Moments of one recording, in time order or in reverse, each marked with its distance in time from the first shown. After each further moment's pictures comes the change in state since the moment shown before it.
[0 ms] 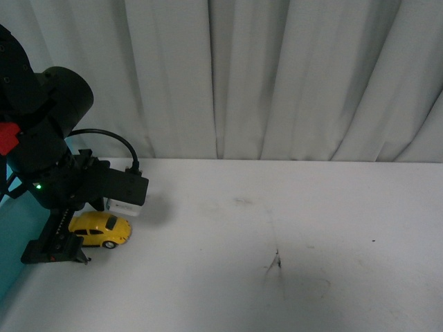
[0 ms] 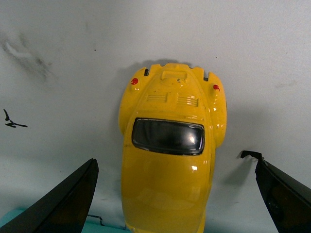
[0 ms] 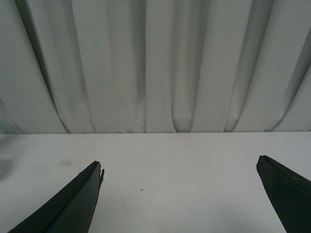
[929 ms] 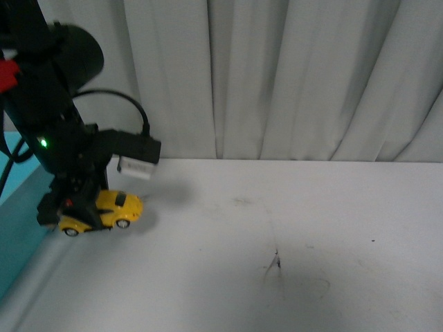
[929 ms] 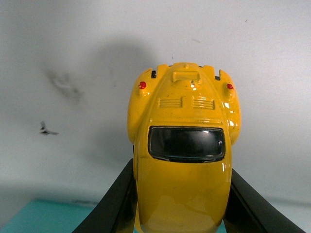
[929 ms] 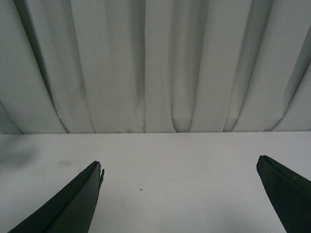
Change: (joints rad) left arm -0.032 -0.042 0.173 -0.281 0.077 -0.106; right arm 0.000 0.000 0.000 0.000 0.000 0.000
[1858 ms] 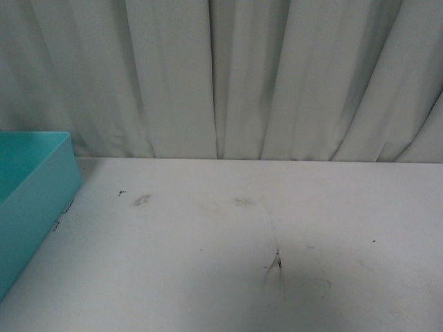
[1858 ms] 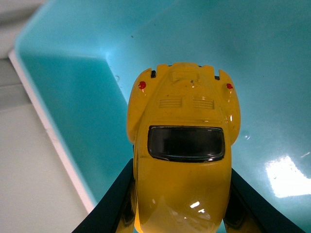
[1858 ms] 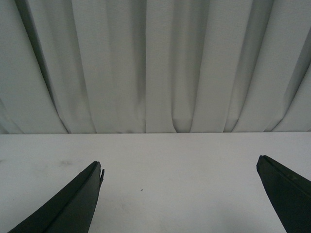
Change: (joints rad) left arm 0.446 -0.207 -0.182 0.338 -0.167 -0.432; right arm 0.000 0.000 0.000 0.000 0.000 0.000
